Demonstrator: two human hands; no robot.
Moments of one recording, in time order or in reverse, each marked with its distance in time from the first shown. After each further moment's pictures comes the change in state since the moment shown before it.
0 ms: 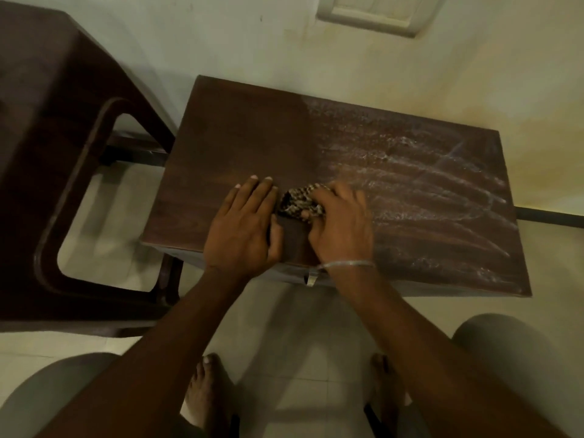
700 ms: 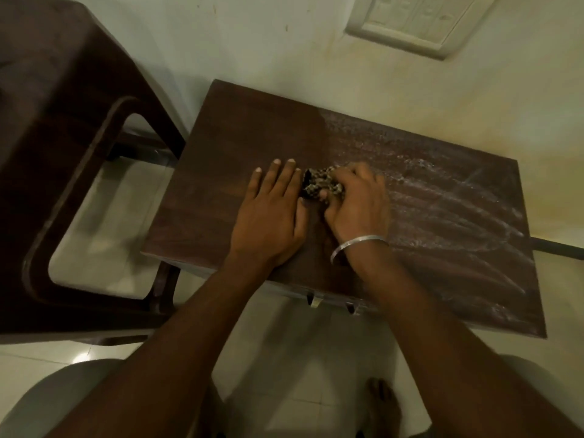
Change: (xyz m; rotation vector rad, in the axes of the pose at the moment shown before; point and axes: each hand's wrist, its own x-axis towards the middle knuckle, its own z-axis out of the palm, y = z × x) left_hand 0.050 0.004 0.018 -0.027 -0.131 -0.098; right_hand 0.065 0.007 0.007 -0.056 0.057 -0.024
